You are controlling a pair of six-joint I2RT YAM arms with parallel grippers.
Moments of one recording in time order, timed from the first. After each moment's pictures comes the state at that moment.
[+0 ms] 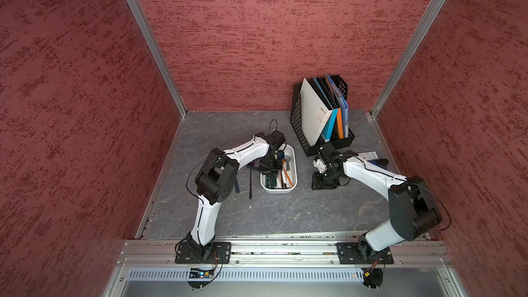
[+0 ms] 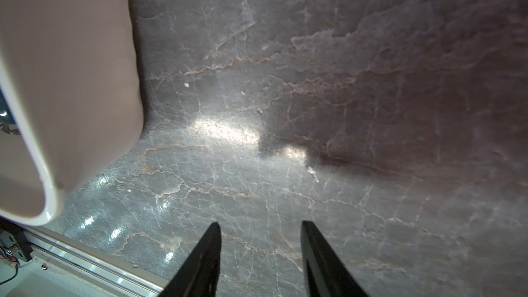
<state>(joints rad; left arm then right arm) -0.63 2.08 1.60 -1.02 0.24 -0.60 0.40 1.56 0.98 -0.84 -0.25 0.29</state>
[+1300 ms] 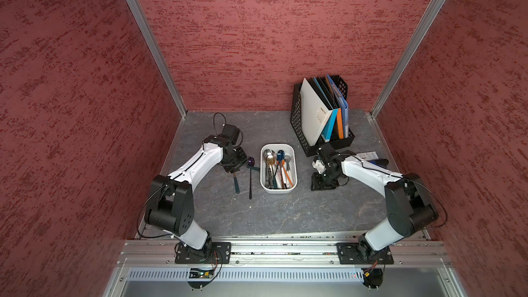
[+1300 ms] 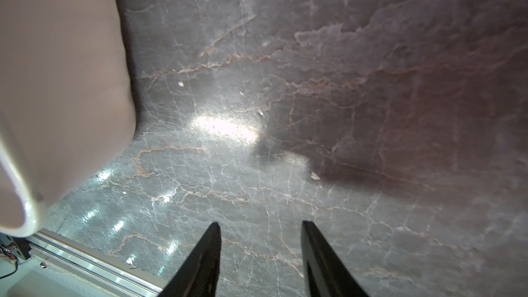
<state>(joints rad) -0.27 1.62 1.19 -0.84 0.21 -0.89 0.40 1.59 0.98 -0.84 -0.26 0.28</state>
